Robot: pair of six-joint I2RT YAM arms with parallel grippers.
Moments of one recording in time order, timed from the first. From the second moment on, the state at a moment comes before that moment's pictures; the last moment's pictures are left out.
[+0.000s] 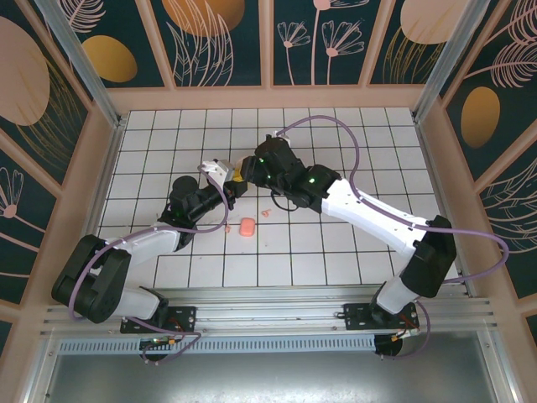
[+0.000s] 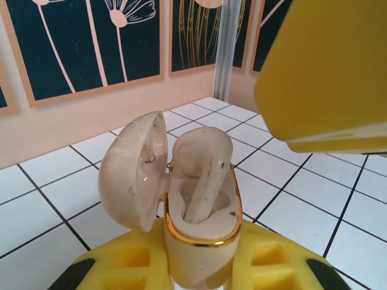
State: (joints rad) left arm -0.47 1.40 0.55 0.79 0.41 -0.06; right arm 0.93 1.57 1.46 -0.51 0.23 0.87
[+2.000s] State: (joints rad) left arm -0.47 1.40 0.55 0.80 0.44 -0.04; right arm 0.84 1.57 1.42 -0.40 -0.06 0.81
